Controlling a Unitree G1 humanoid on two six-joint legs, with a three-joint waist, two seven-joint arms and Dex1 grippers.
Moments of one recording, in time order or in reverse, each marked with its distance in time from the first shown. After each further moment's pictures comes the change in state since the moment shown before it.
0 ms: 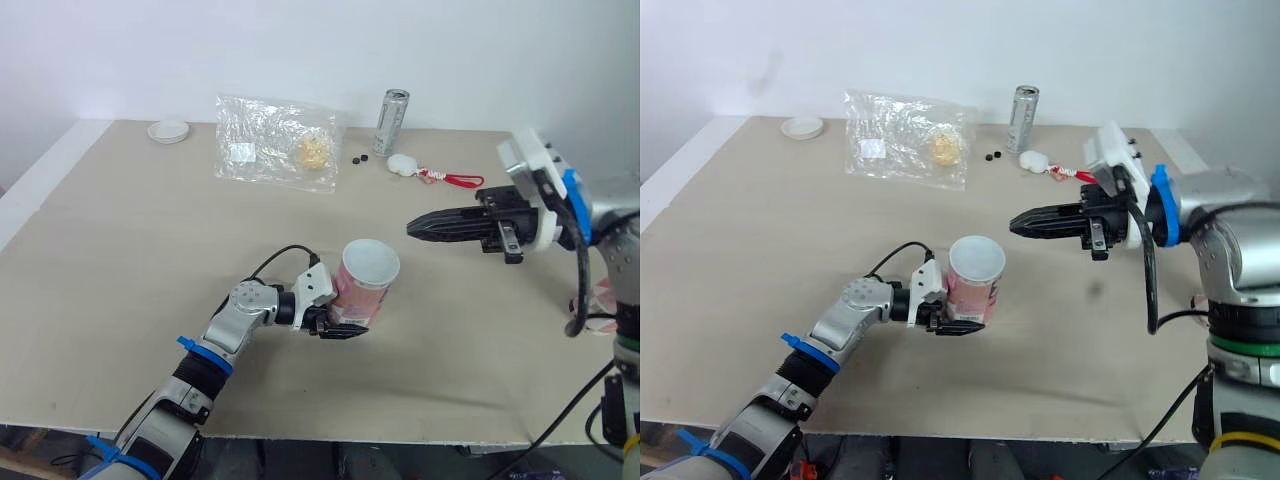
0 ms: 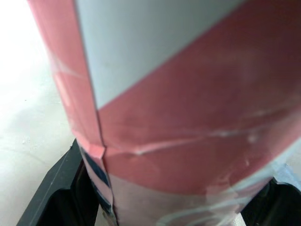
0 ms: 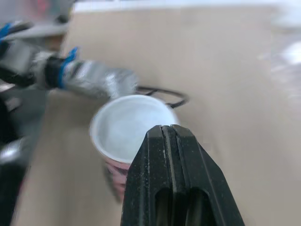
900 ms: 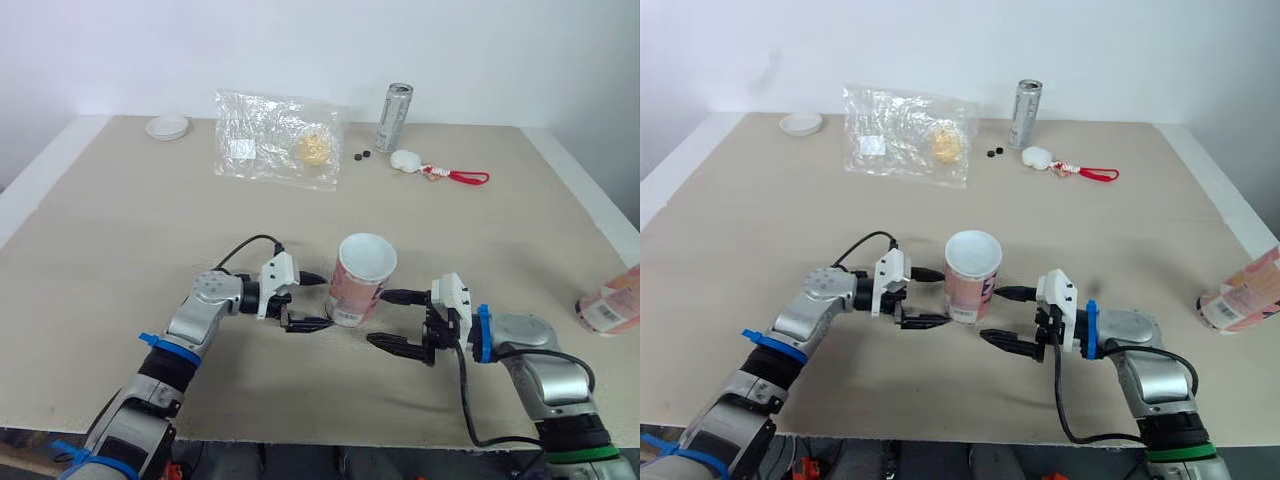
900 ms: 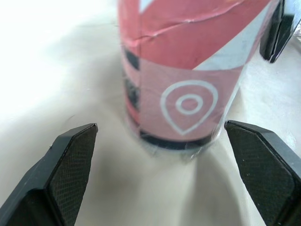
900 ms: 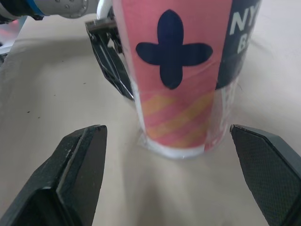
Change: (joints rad) left arm 0.034 0.161 0.123 -0.070 -0.068 -0.019 -0.130; right arm 0.414 0.294 0.190 0.138 -0.164 -0.563 -0.160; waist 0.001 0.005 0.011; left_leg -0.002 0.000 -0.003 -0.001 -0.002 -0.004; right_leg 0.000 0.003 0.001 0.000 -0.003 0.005
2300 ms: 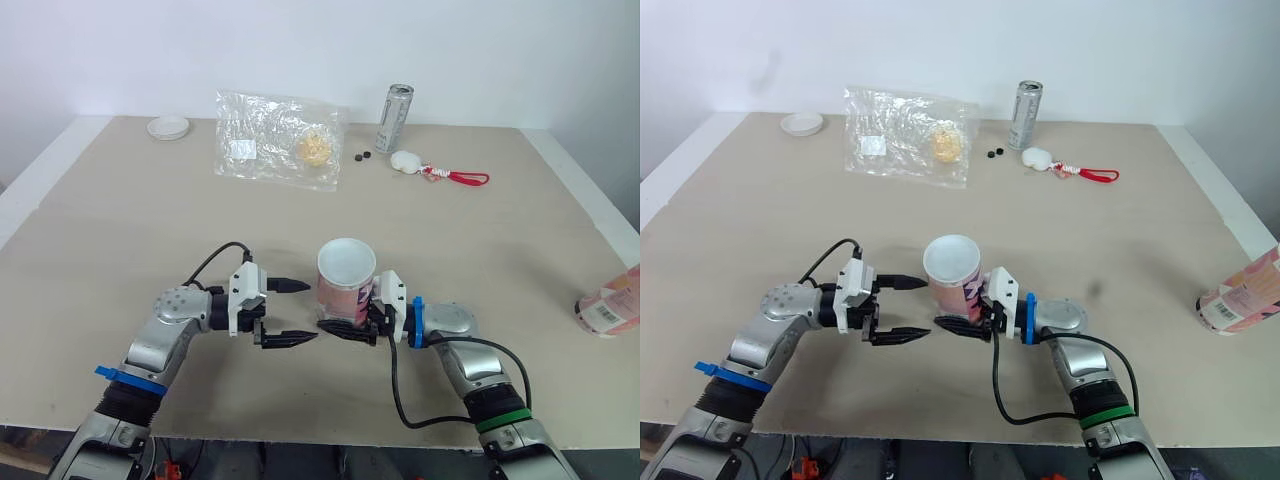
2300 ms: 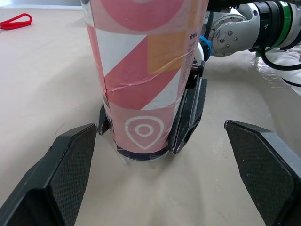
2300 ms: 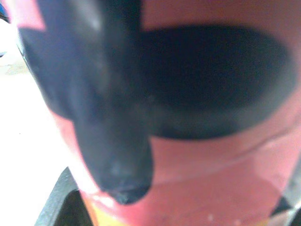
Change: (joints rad) left arm 0.172 0.087 0.059 -0.227 -0.129 0.009 -0.025; right arm -0.142 0.210 0.159 0.235 -0.104 -0.213 -0.038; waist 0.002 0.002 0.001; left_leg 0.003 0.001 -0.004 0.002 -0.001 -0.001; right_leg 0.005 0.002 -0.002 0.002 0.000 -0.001
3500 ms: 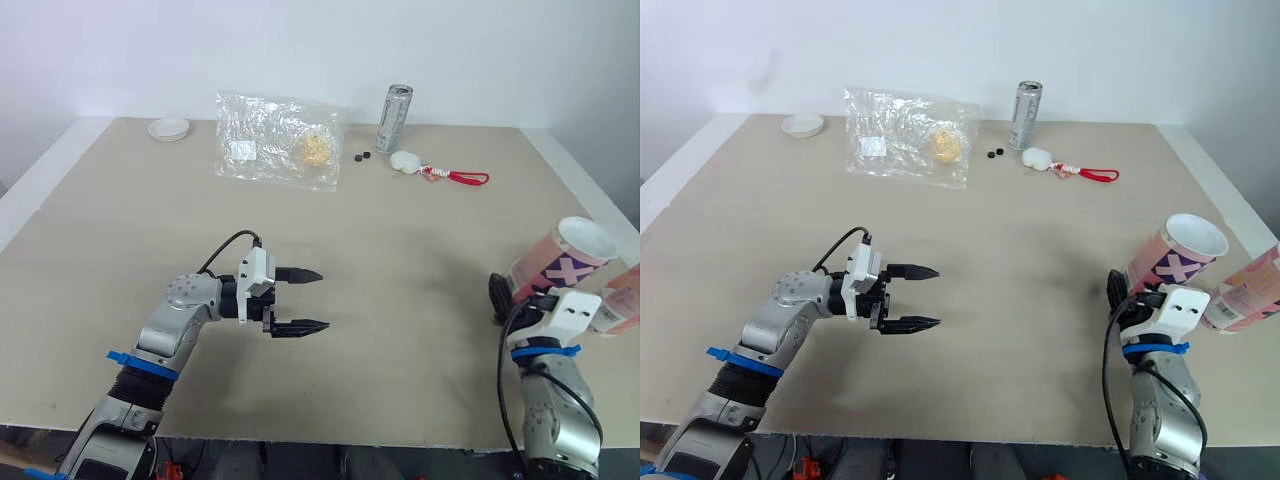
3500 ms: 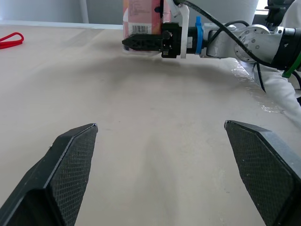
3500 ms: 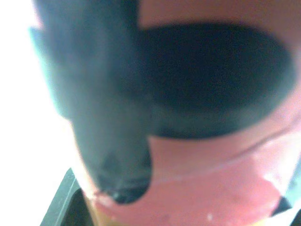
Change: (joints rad) left arm -0.081 -0.043 -0.007 0.021 -0.040 0.064 -0.024; right arm 0.334 0.098 -0.639 -0.214 0.111 0.100 -0.885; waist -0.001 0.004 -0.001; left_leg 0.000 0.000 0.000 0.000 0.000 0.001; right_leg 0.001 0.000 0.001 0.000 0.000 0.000
